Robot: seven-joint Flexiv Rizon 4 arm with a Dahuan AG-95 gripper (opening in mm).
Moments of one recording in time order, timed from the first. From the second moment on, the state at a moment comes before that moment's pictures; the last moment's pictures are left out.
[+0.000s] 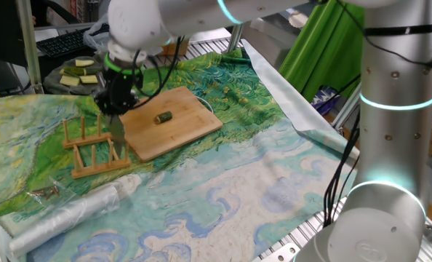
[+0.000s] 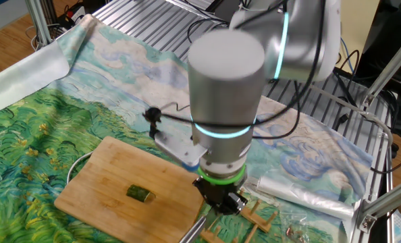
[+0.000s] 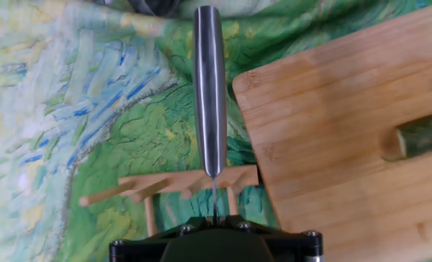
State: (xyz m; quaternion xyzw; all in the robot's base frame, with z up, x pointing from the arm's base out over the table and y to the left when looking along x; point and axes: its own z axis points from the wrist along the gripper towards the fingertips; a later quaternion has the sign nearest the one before) arm 0.624 0.202 0.109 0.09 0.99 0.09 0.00
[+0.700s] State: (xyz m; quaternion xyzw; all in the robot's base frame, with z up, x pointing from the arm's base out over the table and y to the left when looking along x) arm 0.630 0.160 0.160 0.04 1.00 0.05 0.00
